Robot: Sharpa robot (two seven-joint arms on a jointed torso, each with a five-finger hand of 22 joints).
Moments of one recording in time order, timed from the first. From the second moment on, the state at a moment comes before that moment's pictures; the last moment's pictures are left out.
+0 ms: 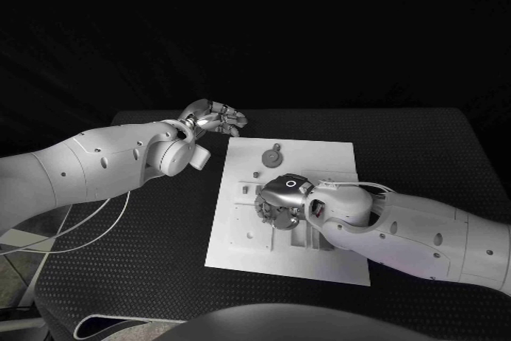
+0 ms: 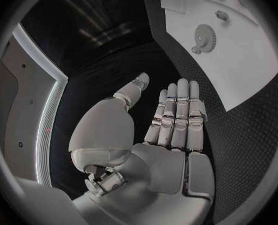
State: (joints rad) left arm 1.26 -0.76 -0.13 1.21 -0.28 -0.24 0.26; left_hand 1.07 -0.12 0.48 -0.27 0.05 0.85 0.18 0.24 0.56 1.13 0.13 0.07 0.28 0.95 0.08 0.62 0.49 0.02 0.97 -0.02 0.06 0.92; right arm 1.13 -0.51 -0.18 1.47 -1.80 -0.15 -0.04; right_hand 1.22 -0.07 0.66 -0.30 0.05 1.04 0.10 0.33 0.57 1.29 0.06 0.13 0.22 1.31 -0.05 0.78 0.98 0.21 1.12 0.00 0.86 1.28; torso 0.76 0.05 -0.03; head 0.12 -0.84
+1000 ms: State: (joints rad) left arm 1.26 -0.76 -0.13 1.21 -0.28 -0.24 0.26; left_hand 1.07 -0.12 0.48 -0.27 0.05 0.85 0.18 0.24 0.56 1.13 0.13 0.07 0.28 0.95 0.08 0.61 0.49 0.02 0.97 -0.02 0.06 0.92; right arm 1.13 -0.50 -0.21 1.46 -1.78 -0.17 -0.03; right_hand 1.20 -0.06 0.66 -0.30 0.05 1.00 0.13 0.31 0.57 1.27 0.07 0.11 0.22 1.30 -0.04 0.78 0.97 0.21 1.11 0.00 0.86 1.28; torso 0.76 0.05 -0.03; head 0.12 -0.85
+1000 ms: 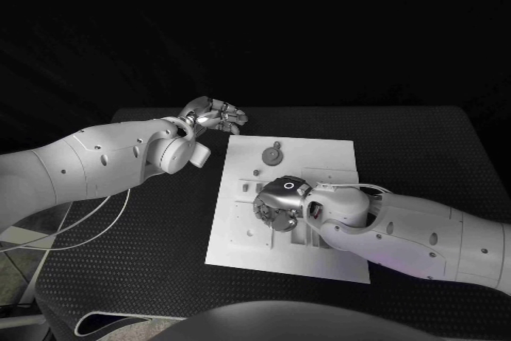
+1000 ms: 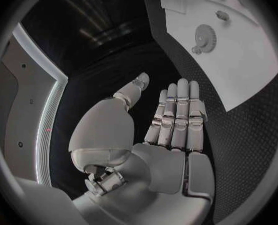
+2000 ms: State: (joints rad) left arm 1.26 -0.77 -0.13 1.22 -0.28 -0.24 0.26; left_hand 1.07 -0.12 0.48 -0.27 0.05 0.85 0.18 0.24 0.56 1.13 0.13 0.07 0.28 0.95 0.08 0.61 0.49 0.02 0.97 -0.02 0.06 0.91; right arm 1.16 -0.62 -0.19 1.53 -1.73 -0.24 -0.01; right_hand 1.12 -0.18 0.59 -0.29 0.05 0.89 0.17 0.25 0.52 1.16 0.11 0.08 0.19 1.22 0.00 0.78 0.95 0.20 1.07 0.02 0.85 1.29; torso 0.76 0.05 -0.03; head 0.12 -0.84
